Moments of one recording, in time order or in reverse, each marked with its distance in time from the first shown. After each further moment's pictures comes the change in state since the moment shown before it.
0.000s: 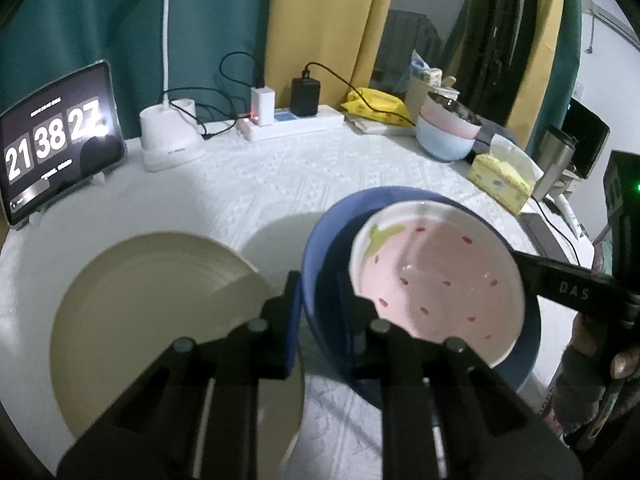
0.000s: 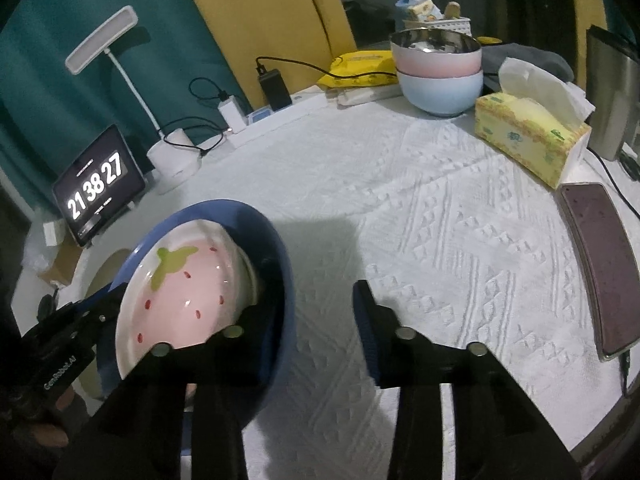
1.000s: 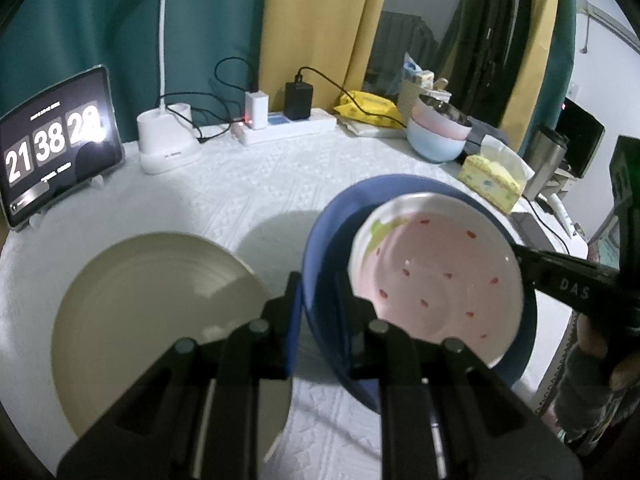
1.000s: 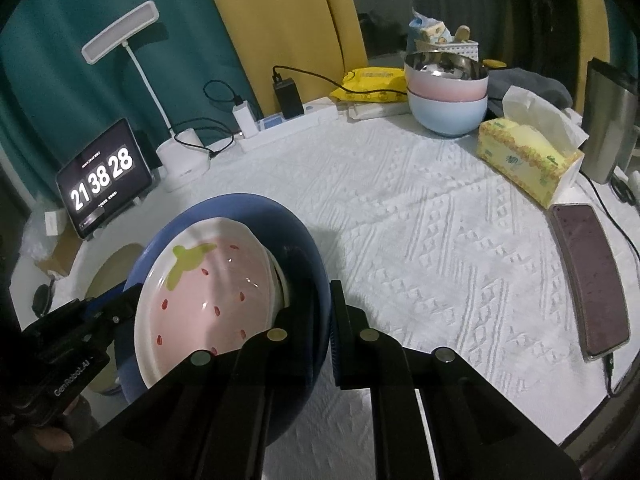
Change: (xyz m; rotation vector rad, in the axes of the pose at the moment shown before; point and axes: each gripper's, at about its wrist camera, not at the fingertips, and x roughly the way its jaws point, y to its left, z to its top) left arm -0.010 -0.002 0.000 0.005 -0.009 -0.021; right arm -0.017 0.017 -0.002 -0.045 -0.033 -0.042
